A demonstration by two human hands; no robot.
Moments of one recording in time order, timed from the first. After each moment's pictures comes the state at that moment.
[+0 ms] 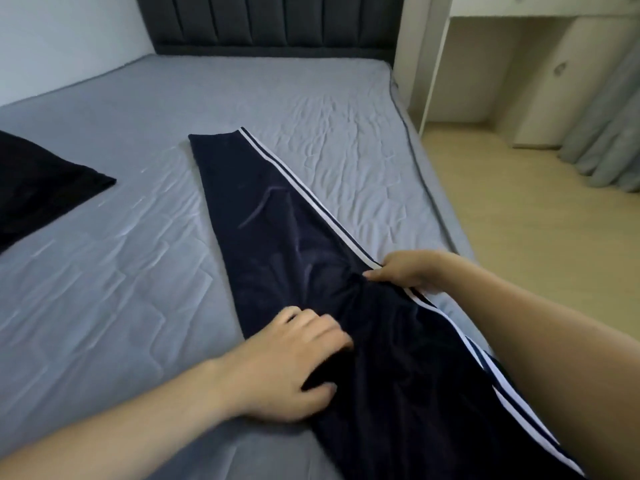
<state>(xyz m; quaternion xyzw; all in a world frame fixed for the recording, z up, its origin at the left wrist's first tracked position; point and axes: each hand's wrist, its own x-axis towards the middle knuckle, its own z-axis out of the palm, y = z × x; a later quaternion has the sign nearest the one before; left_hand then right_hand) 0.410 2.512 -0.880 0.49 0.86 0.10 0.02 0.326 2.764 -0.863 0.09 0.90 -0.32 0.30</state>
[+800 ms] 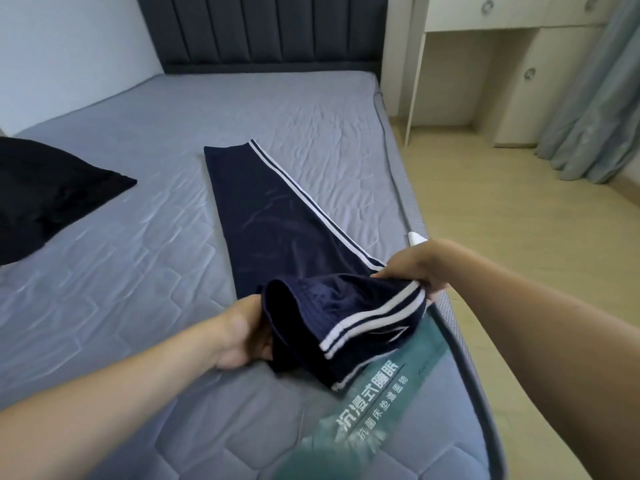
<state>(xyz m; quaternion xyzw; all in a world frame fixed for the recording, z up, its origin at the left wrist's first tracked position) 0.482 2.518 -0.858 -0.06 0.68 0.64 0.34 0.434 2.789 -0.828 0.20 0.81 -0.38 0.40</state>
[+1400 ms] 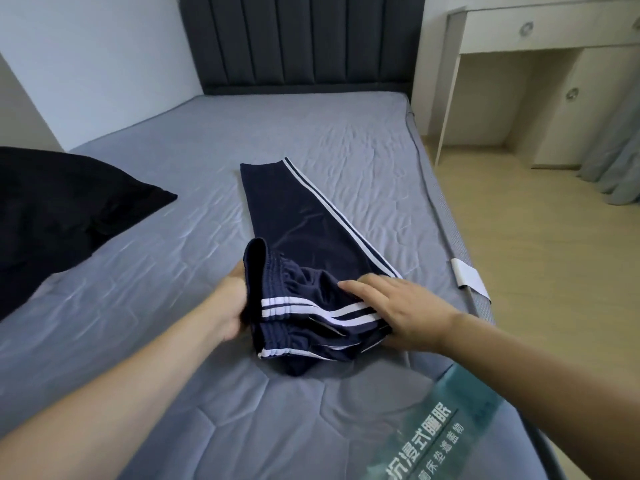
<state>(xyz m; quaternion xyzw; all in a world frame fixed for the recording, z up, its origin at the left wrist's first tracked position) 0.421 2.464 -0.834 -0.10 0.65 0.74 0.12 0.449 2.739 -0.854 -0.39 0.91 -0.05 -0.10</state>
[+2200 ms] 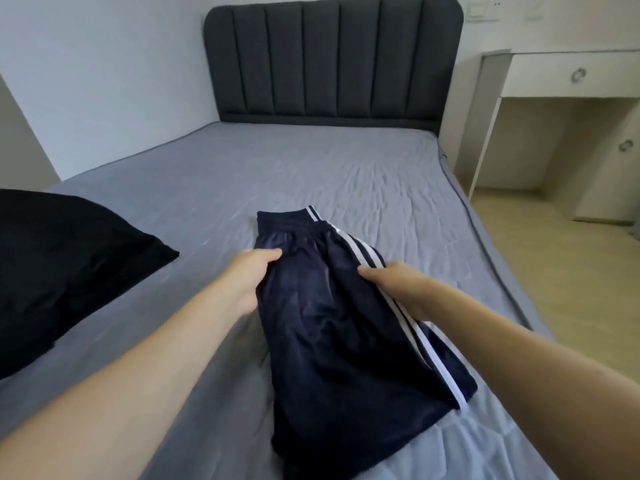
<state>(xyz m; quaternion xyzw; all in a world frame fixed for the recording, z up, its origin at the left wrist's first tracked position) 0.164 2.422 -0.790 -0.15 0.65 0.75 0.06 0.178 2.657 -0.801 0.10 0.79 -0.59 0.14</state>
